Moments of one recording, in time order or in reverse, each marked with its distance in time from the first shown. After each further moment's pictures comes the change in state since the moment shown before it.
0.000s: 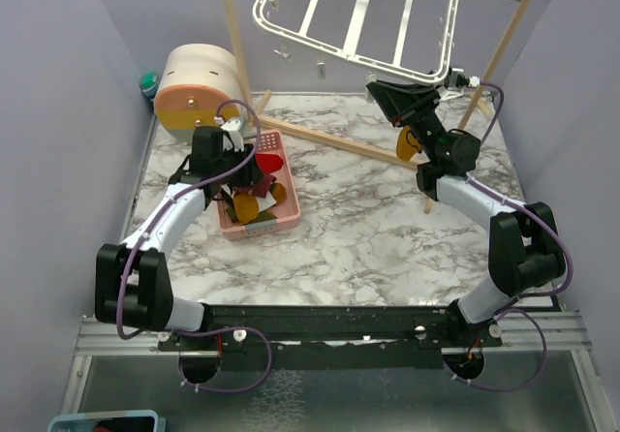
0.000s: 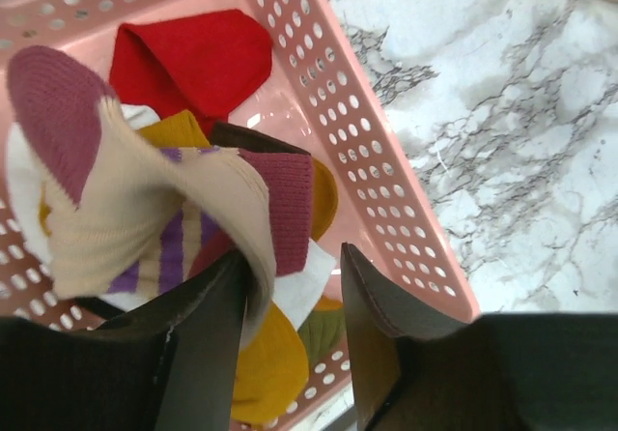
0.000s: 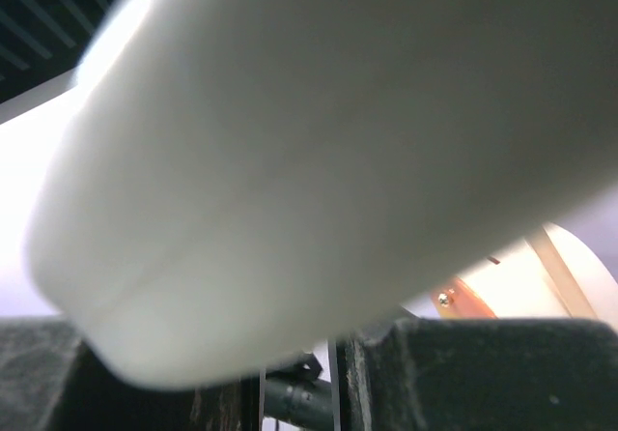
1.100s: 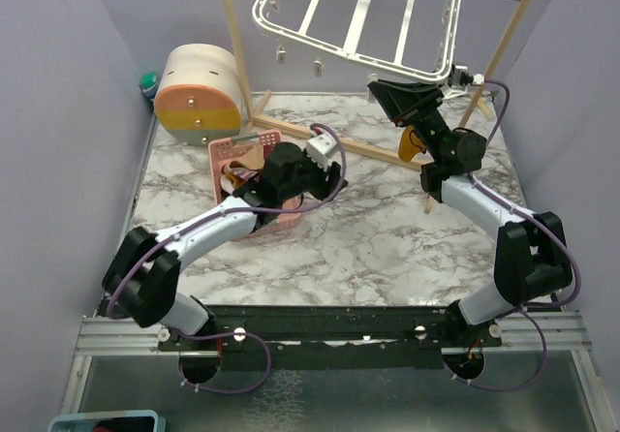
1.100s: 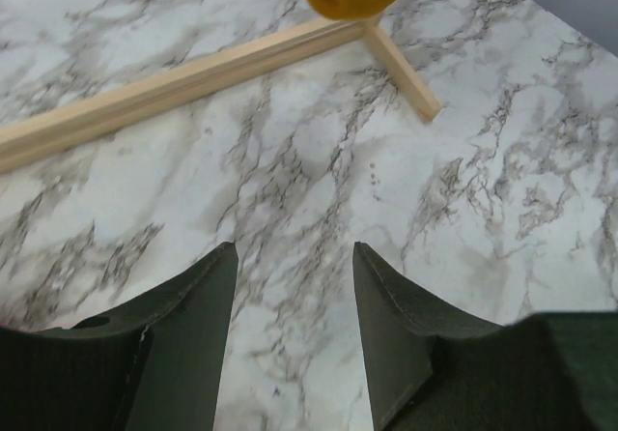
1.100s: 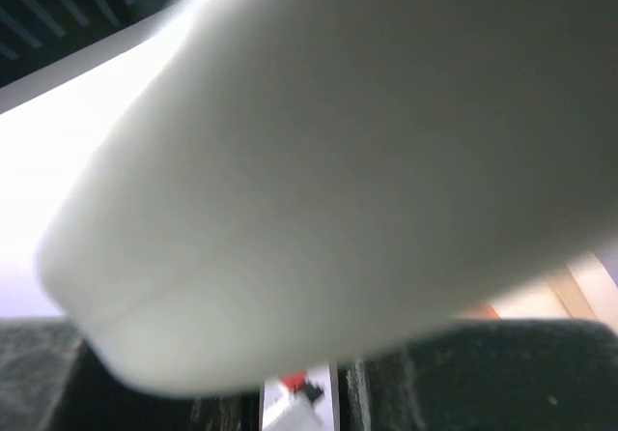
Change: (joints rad) left arm -0.467 -0.025 0.014 0.338 -0.064 0.068; right arm 0.000 -0.057 -0.002 -0.075 -0.014 -0.026
